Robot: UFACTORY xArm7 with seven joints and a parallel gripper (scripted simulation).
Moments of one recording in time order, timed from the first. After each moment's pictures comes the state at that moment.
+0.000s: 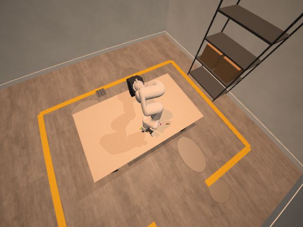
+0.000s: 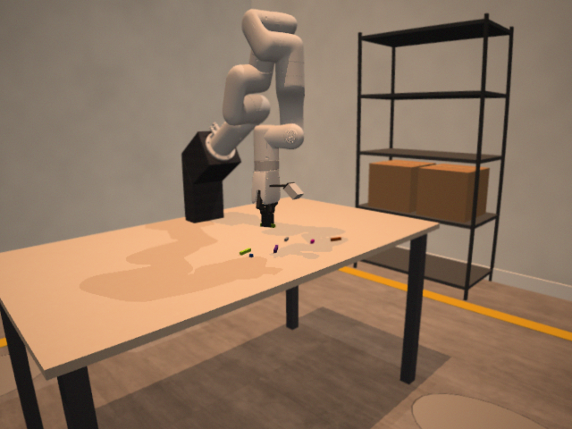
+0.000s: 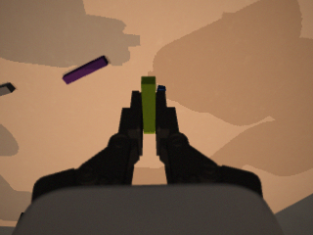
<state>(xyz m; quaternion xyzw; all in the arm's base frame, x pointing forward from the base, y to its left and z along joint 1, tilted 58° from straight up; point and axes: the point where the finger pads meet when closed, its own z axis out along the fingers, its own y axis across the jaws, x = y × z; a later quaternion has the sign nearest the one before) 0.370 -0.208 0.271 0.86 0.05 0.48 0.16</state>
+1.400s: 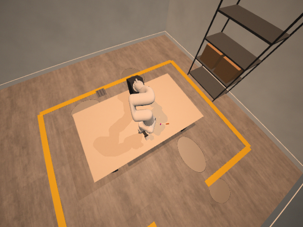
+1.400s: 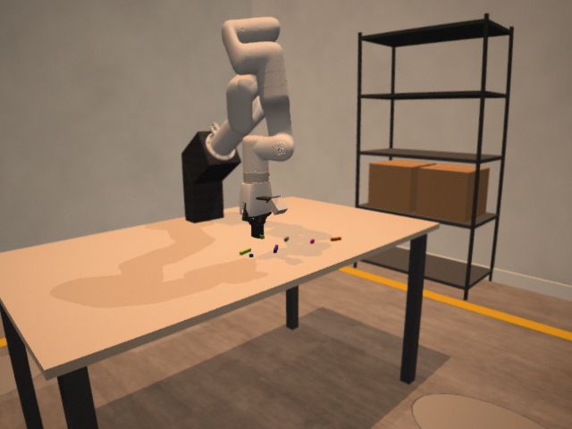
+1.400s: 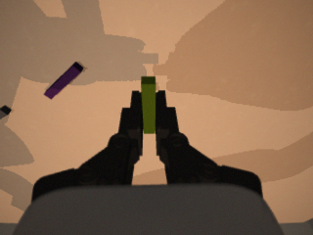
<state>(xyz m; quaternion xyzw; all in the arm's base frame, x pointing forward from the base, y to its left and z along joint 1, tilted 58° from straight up) 0.383 -0.245 0.248 0.88 -0.05 0.47 0.07</state>
